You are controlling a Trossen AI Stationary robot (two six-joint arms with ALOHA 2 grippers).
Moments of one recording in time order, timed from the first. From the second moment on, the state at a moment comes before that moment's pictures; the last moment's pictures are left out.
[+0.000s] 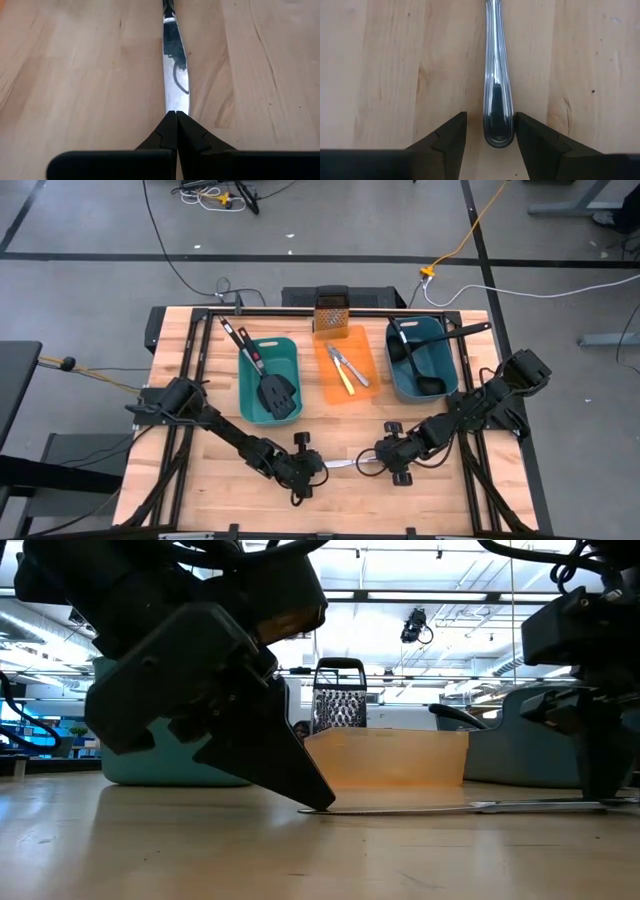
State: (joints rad) left arm -0.53 2.05 1.11 0.08 -0.49 -0.39; right arm 0.56 1.63 0.70 -0.27 0.07 0.48
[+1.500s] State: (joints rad) left arm -0.56 2.05 1.08 0.25 -0.53 -0.19; right arm 0.58 1.65 0.75 -0.36 0.10 0.47
